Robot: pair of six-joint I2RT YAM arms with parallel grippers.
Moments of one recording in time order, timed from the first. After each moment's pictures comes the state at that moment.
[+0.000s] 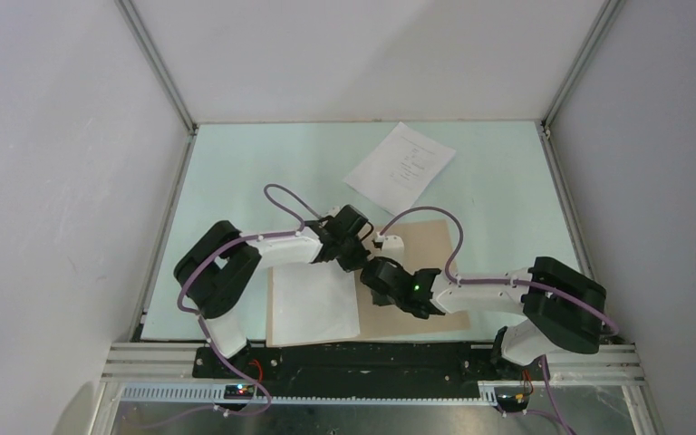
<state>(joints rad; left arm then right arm) -0.81 1.75 0.96 -0.26 -0.03 -1.28 1.15 1.48 0.73 -0.18 0.39 0.87</state>
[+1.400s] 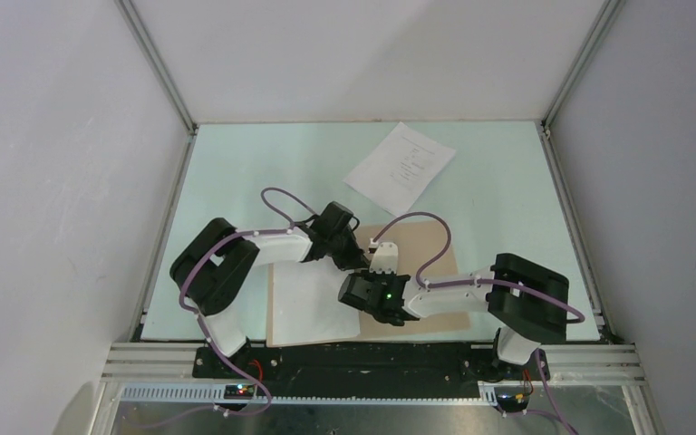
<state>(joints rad) -0.71 1.77 0.87 -0.11 0.17 -1.17 1.27 1.69 0.86 -0.35 0.69 1.12</state>
